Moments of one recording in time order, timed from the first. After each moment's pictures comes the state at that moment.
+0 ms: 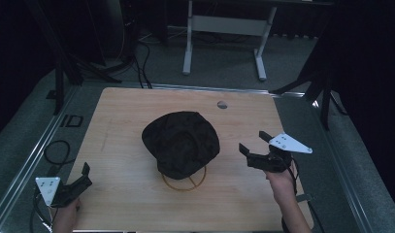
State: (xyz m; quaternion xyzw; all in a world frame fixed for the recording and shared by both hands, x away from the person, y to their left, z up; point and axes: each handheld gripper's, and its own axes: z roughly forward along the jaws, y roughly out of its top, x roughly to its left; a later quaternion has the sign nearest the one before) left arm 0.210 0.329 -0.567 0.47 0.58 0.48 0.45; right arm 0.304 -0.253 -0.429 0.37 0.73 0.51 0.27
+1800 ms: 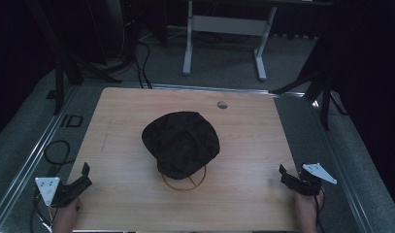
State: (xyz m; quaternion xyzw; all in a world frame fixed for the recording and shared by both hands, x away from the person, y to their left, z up) left arm 0.210 0.330 -0.567 0.47 0.58 0.48 0.46; right arm 0.288 -0.379 -0.546 0.56 0.65 0.39 0.34
